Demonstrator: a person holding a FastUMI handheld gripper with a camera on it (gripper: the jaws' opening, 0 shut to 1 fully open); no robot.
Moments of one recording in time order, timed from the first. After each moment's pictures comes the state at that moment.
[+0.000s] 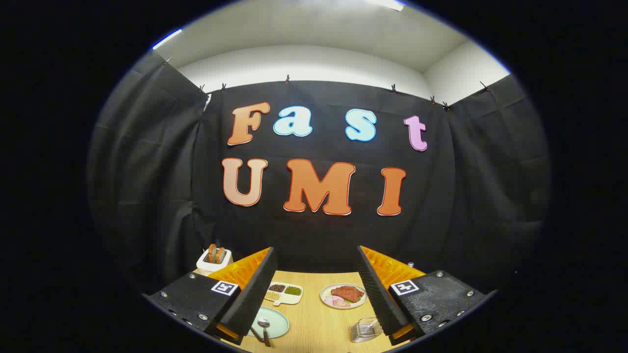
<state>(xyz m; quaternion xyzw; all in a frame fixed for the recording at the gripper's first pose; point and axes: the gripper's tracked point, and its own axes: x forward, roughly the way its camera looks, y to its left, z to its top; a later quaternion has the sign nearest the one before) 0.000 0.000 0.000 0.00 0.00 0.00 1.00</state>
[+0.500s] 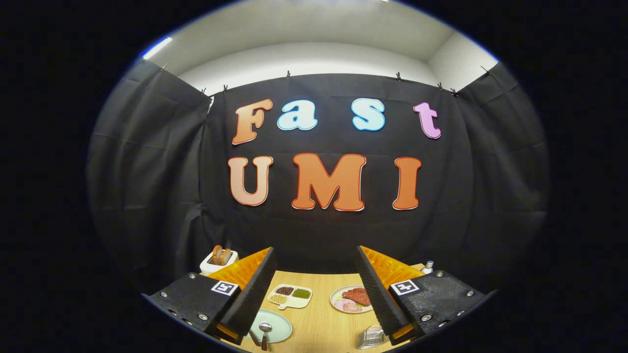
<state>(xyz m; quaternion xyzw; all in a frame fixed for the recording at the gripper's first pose) 0.051 -0.006 -0.021 0.02 0.01 0.06 1.00</state>
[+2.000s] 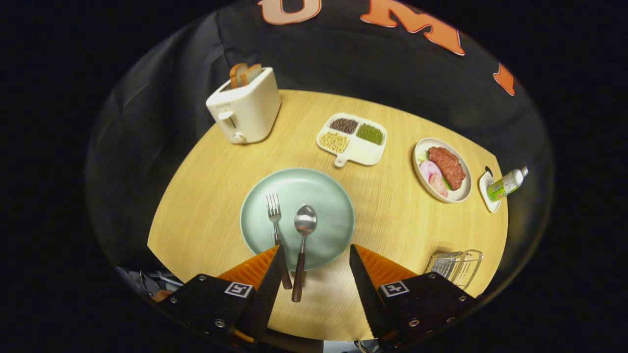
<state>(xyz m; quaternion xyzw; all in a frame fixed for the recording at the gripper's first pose) 0.019 0.130 -0.335 -0.09 0.56 0.18 0.80</state>
